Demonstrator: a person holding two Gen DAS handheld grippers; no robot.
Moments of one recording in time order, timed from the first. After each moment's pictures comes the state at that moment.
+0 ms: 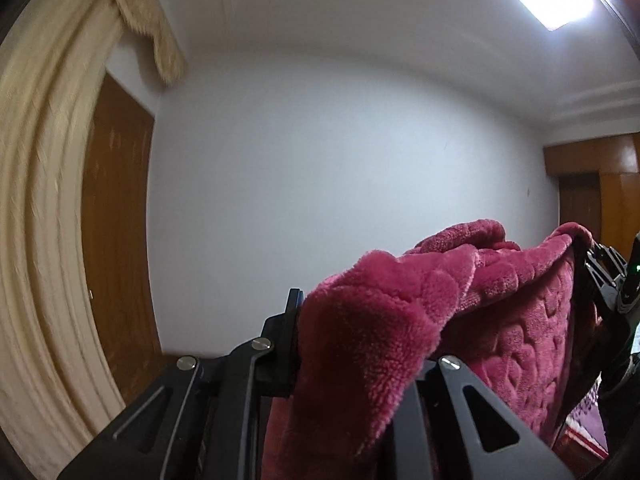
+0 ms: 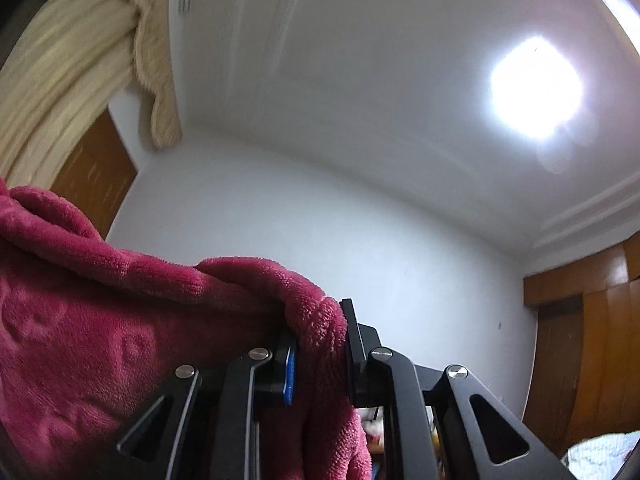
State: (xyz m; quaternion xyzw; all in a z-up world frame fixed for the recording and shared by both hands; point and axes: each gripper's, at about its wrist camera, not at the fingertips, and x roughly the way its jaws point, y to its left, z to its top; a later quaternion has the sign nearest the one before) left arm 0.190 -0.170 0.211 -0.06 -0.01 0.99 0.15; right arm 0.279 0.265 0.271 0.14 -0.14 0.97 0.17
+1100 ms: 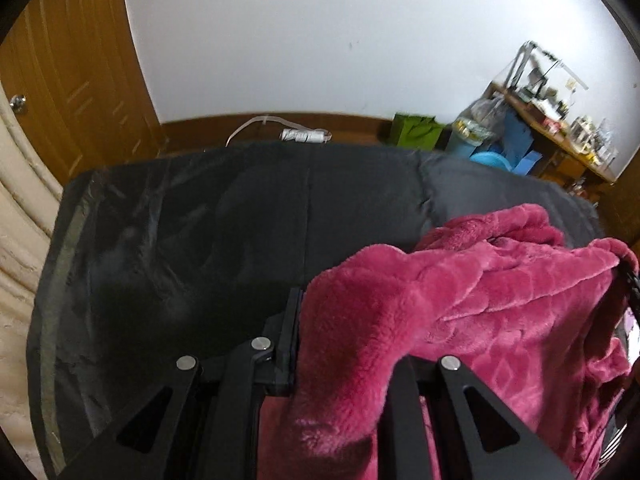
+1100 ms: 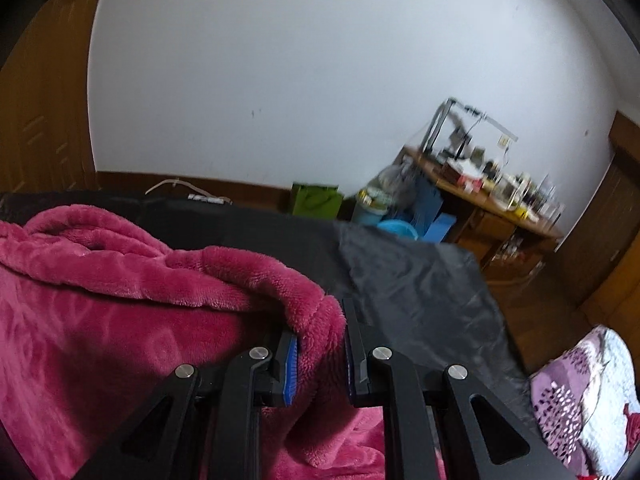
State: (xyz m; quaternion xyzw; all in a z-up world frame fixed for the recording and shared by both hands) left arm -0.242 -0.086 -0.133 -0.50 0.01 0.86 0.06; right arm -0.093 0.347 -0.088 -0.38 -0.08 0.91 0.13
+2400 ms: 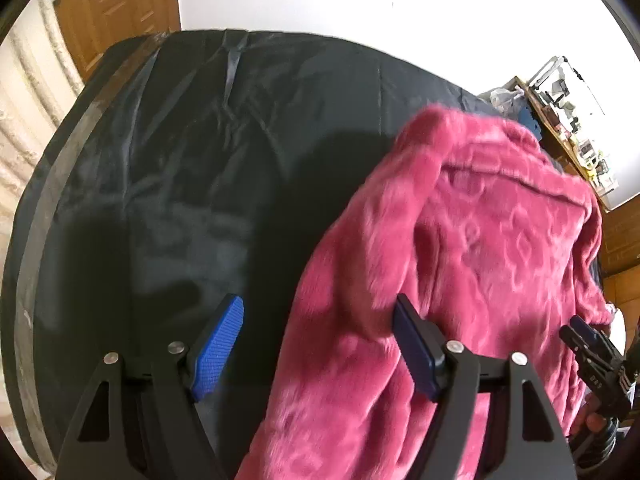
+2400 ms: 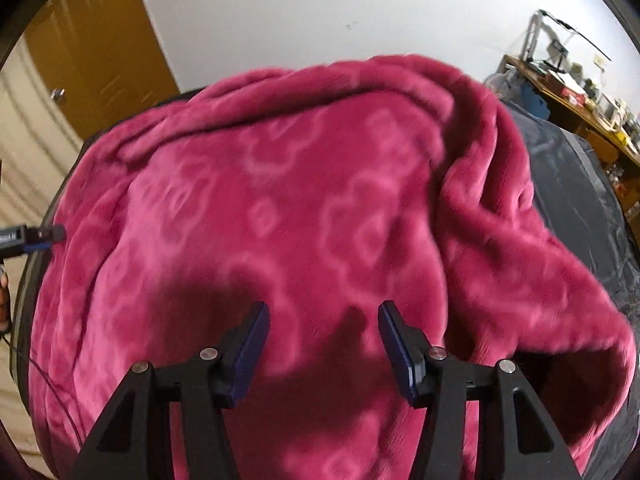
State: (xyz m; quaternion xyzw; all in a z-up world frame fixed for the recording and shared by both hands) left arm -0.131 -0.188 -0.166 -0.58 -0.09 0.81 0.05; right arm 0.032 0.294 -0.157 -0.52 0.01 0.85 -0.06
